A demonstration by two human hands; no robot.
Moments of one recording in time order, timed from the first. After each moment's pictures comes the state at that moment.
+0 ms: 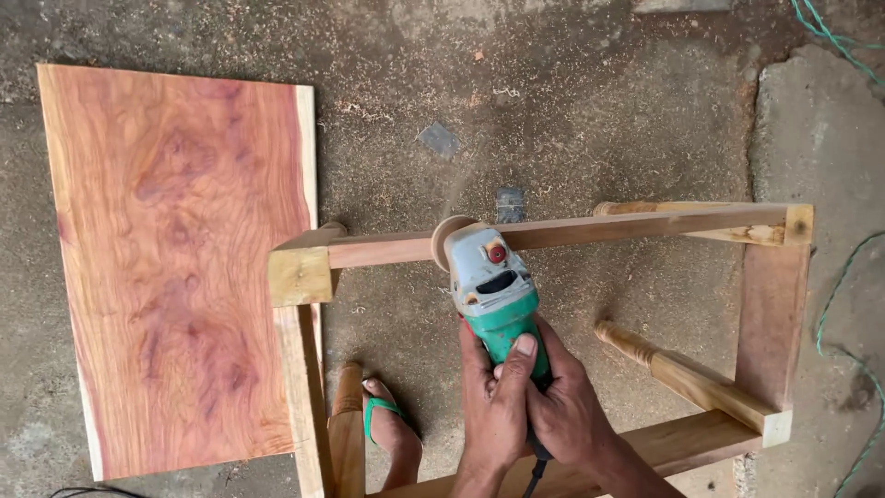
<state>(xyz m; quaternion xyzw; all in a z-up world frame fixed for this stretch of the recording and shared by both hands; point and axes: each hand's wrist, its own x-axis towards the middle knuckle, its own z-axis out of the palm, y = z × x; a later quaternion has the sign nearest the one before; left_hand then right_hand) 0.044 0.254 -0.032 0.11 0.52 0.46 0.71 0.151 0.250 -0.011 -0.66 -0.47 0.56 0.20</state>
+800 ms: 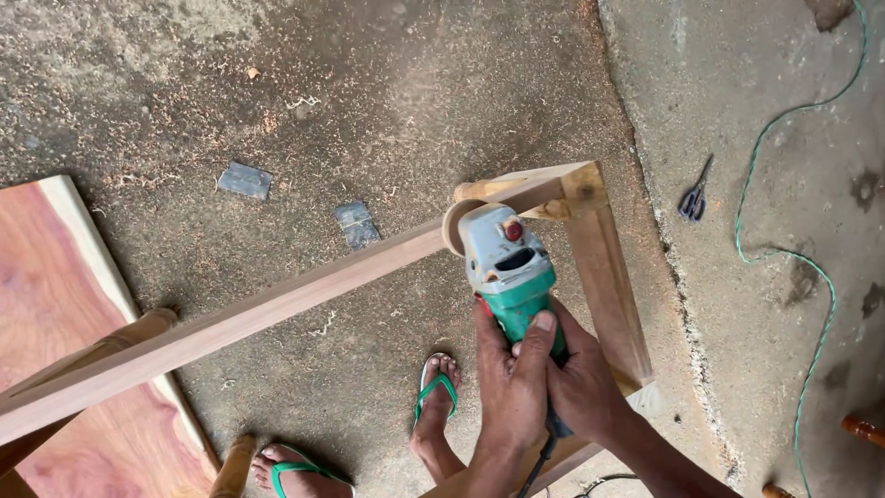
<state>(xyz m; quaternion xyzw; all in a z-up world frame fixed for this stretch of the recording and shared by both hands) 0.341 0.283 0.000 0.16 0.49 0.34 0.79 0.444 0.245 0.015 -0.78 -0.33 0.49 0.21</state>
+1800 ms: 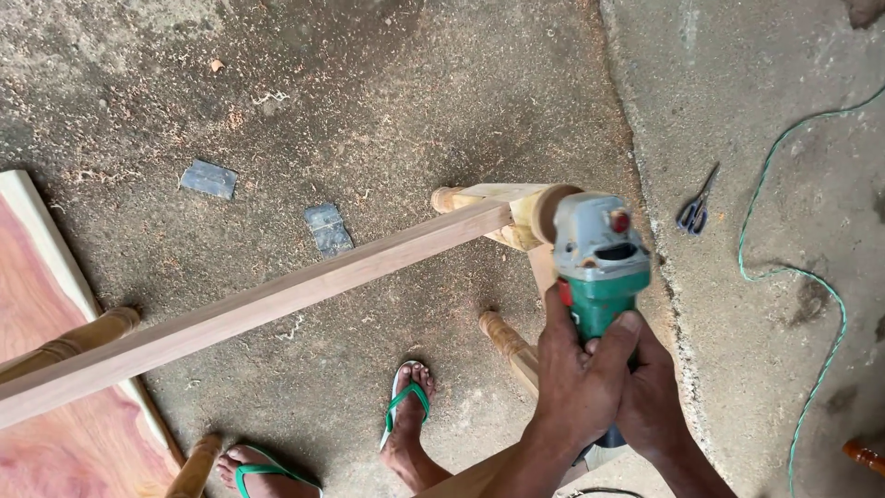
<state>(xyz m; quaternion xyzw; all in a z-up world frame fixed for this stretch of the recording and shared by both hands) 0.470 0.302 0.021 0.23 0.43 0.27 0.83 0.593 0.203 0.008 -0.82 -0.28 0.41 0.29</state>
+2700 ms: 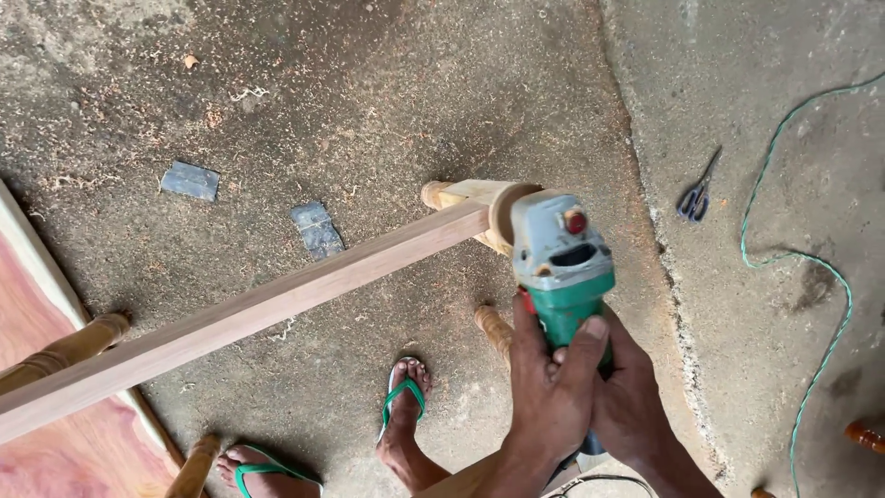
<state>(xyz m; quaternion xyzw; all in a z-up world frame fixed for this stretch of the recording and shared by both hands) 0.467 0.307 0.024 0.15 0.44 0.29 0.84 0.574 0.236 0.026 -0.81 -0.28 0.44 0.25</state>
